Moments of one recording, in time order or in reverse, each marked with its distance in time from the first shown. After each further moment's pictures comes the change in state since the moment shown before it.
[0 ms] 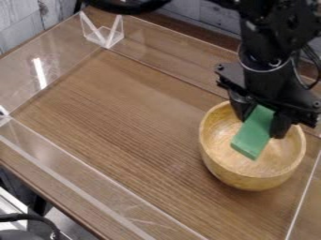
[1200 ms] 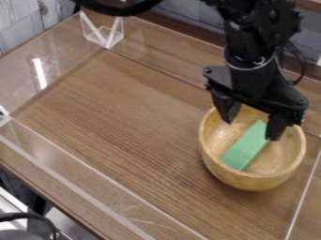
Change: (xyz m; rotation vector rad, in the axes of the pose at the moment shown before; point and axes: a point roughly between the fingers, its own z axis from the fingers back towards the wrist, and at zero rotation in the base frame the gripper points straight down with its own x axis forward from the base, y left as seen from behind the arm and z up) arm -0.003 0.013 -0.004 -0.026 0.039 0.053
